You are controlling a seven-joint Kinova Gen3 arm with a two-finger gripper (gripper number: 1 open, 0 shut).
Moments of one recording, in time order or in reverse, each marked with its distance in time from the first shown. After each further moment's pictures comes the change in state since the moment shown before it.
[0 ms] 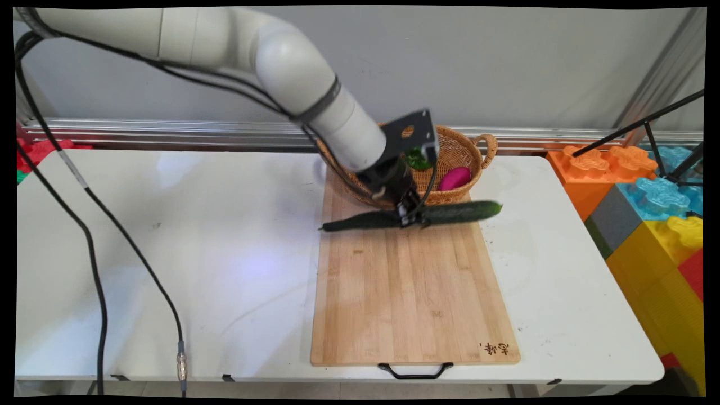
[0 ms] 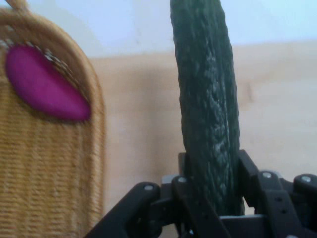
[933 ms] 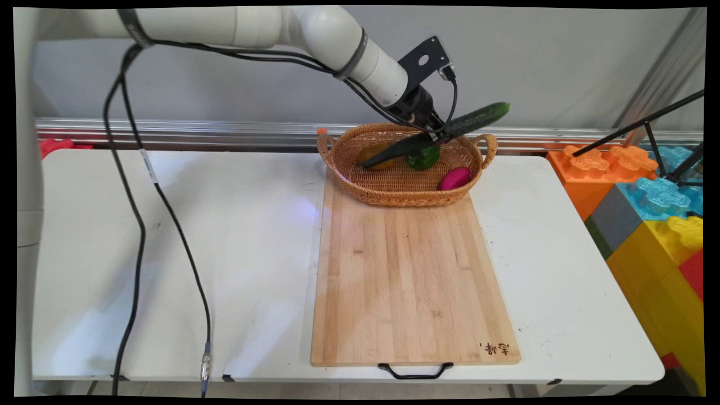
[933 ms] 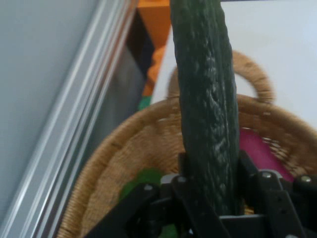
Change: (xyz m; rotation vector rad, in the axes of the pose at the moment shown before) arm 0.024 -0.139 0.033 0.246 0.161 -0.108
